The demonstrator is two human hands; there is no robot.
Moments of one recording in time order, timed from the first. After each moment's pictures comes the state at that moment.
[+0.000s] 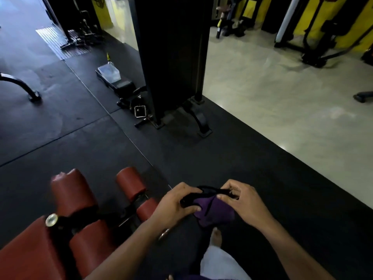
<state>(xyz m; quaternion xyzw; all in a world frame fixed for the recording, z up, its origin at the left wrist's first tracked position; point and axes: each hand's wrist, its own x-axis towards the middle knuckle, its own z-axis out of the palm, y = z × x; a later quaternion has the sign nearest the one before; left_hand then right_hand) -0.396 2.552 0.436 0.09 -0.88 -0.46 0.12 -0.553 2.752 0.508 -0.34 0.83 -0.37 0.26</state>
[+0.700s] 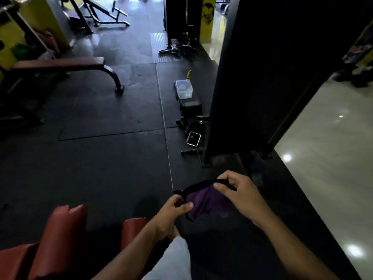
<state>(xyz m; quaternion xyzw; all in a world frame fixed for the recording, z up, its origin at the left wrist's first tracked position) -0.629 2.241 0.444 0.43 -0.43 -0.77 0.21 -0.850 2.302 0.548 -0.51 0.68 -0.35 0.39</state>
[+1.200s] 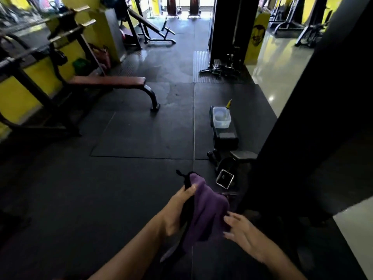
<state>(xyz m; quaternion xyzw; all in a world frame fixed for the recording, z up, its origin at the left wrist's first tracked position) -0.660 1.900 0.515 0.43 -0.35 -0.78 0.29 -0.886 1.965 0.484 -0.31 0.49 -0.36 0.74</state>
